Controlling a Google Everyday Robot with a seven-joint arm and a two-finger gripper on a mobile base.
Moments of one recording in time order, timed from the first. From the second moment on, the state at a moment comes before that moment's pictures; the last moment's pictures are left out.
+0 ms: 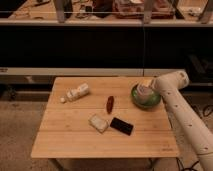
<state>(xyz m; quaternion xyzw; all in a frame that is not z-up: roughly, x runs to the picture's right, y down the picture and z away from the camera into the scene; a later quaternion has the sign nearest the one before) 0.305 -0.004 0.855 -0.05 -0.01 -0.52 0.85</state>
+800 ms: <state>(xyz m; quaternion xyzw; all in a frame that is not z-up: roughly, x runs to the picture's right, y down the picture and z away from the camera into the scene) 0.318 0.018 0.895 -0.08 -0.01 -0.53 0.84</state>
